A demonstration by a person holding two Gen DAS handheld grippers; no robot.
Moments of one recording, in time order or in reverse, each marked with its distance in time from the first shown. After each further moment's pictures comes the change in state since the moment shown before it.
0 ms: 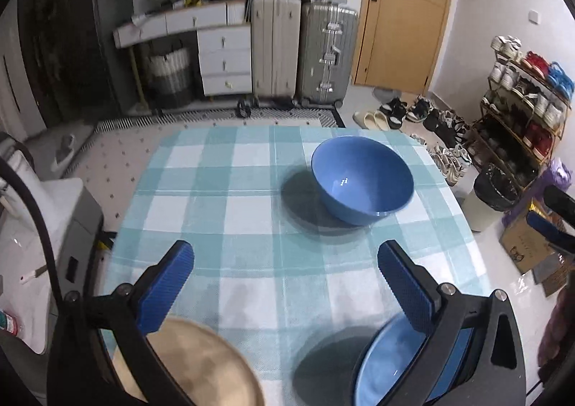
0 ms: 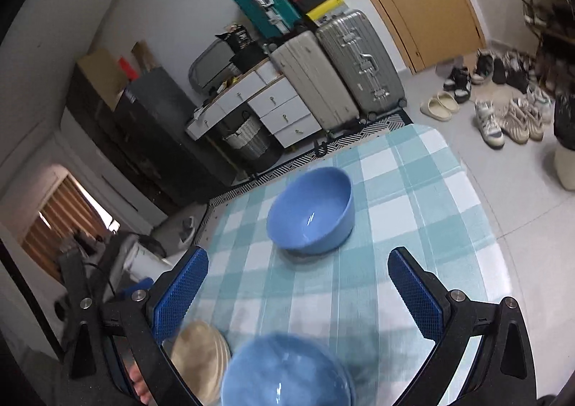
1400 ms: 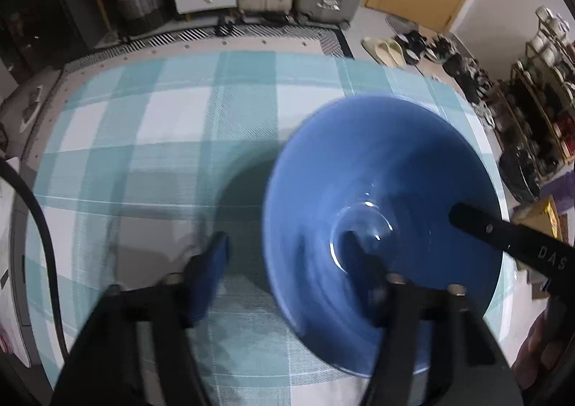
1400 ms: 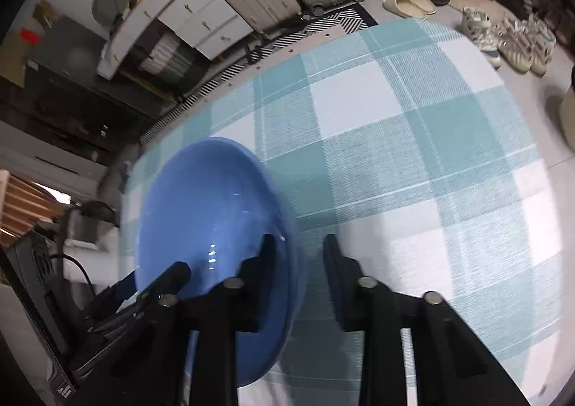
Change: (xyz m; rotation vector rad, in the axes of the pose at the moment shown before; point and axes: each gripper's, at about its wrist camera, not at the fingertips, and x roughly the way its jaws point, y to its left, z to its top) left arm 0.229 -0.044 0.062 -0.036 0.370 -0.029; right arm 0.267 -0.061 0.058 0.082 0.444 -0.227
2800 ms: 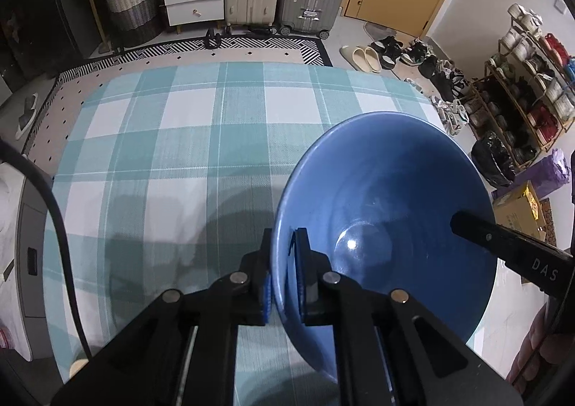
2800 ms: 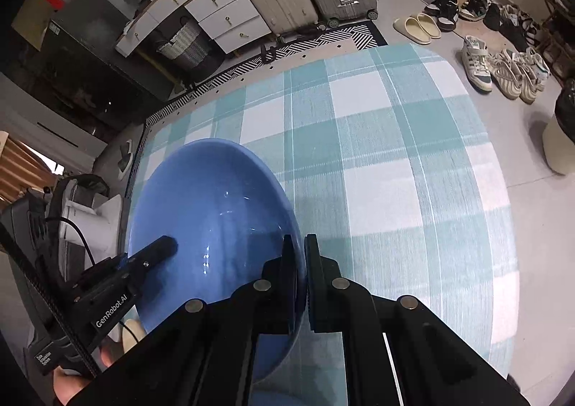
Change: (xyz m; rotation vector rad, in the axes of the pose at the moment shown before) left arm -0.088 -0.001 -0.054 0.040 -0.064 -0.052; right arm -0.089 0.025 -0.076 -0.101 -0.036 -0.025
